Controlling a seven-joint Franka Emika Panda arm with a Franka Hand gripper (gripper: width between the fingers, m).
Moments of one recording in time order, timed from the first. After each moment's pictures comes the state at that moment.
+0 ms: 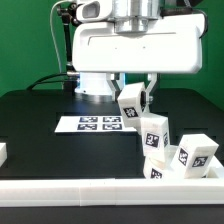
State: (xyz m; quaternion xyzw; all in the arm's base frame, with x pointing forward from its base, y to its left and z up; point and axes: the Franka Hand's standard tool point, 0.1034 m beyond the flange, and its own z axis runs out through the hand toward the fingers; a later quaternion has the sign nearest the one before) arm 0.597 0.014 0.123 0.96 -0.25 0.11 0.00
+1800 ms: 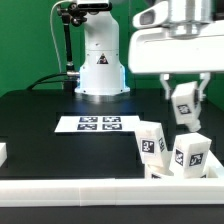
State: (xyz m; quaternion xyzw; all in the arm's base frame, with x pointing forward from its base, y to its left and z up) arm 0.558 0.130 0.119 0.95 -0.28 0.13 -0.01
